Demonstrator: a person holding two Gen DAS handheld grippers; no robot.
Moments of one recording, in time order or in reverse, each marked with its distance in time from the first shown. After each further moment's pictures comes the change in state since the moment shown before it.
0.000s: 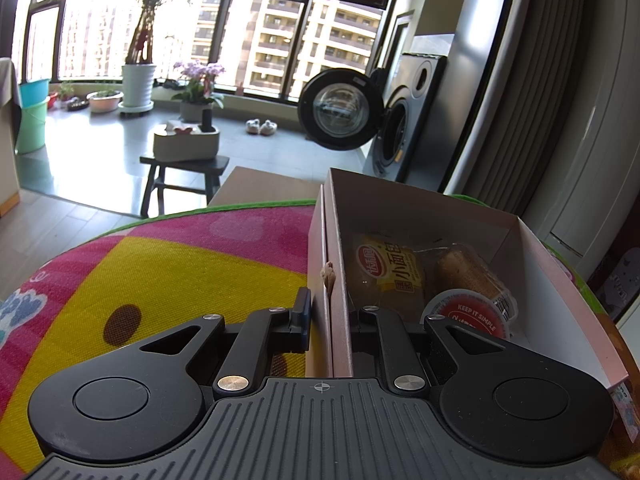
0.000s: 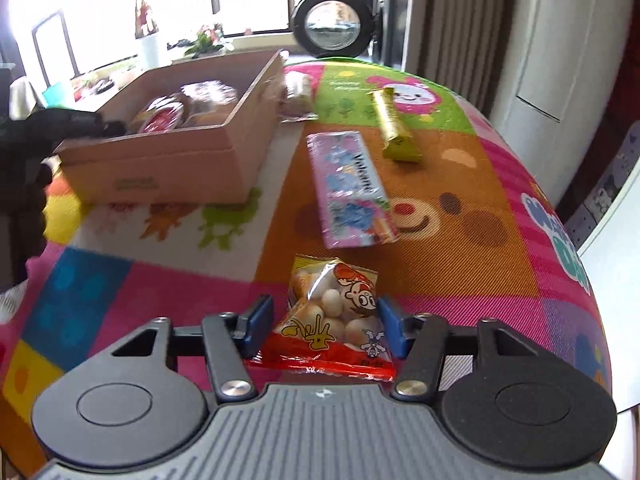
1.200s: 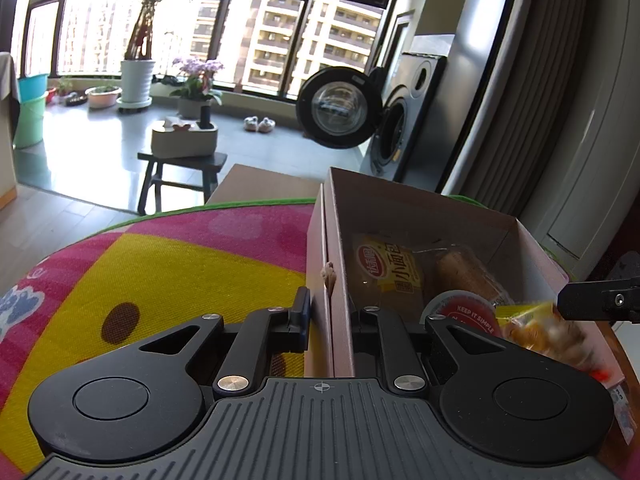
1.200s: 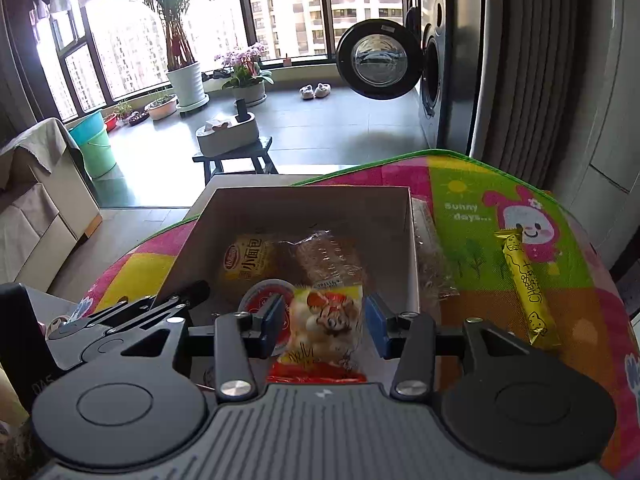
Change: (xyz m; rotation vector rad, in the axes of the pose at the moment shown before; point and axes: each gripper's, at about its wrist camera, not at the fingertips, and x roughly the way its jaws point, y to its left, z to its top) left arm -0.001 0.003 -0.002 -0.011 0.006 -0.010; right arm 0.041 0.079 0.158 0.031 -0.092 0.103
